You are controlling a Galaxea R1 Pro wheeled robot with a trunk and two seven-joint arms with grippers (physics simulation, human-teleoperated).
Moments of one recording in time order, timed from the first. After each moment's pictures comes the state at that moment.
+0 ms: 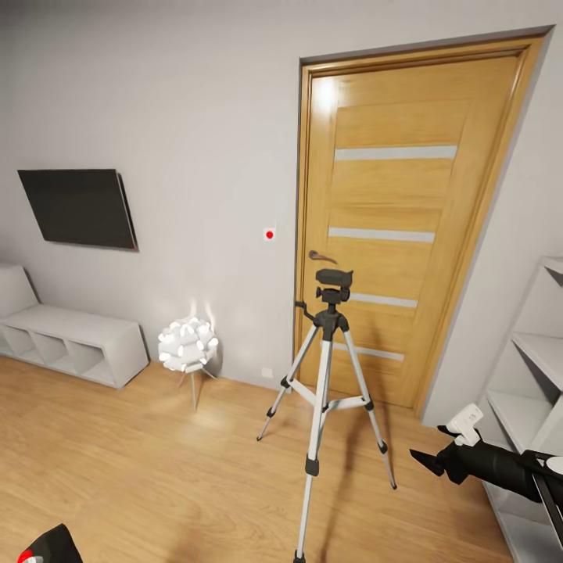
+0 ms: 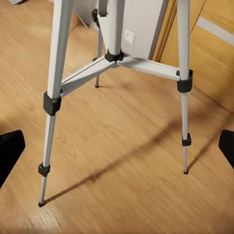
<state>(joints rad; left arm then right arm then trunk) 0.28 0.06 0.47 -1.45 0.77 0.42 0.06 -0.17 -0.27 -0.34 -1.61 0.37 0.57 1.05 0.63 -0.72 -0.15</state>
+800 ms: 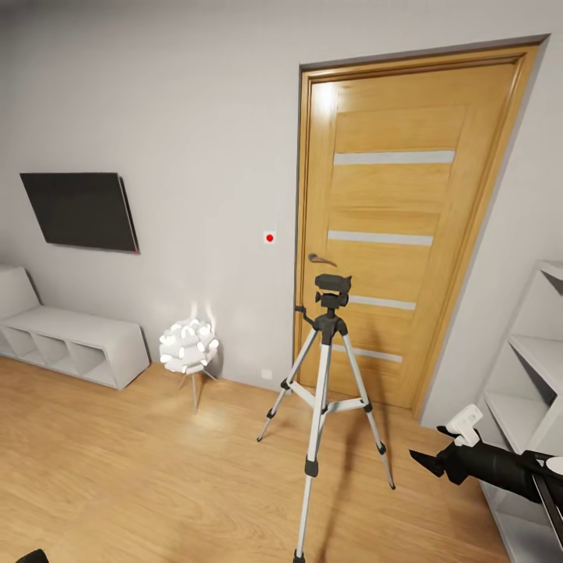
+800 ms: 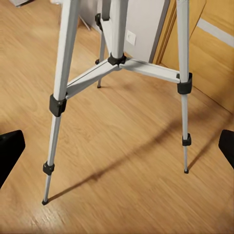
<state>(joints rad) 0.27 0.05 0.46 -1.45 0.76 0.41 0.24 -0.17 -0.27 -0.34 -1.61 0.37 0.58 1.06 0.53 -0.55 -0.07</state>
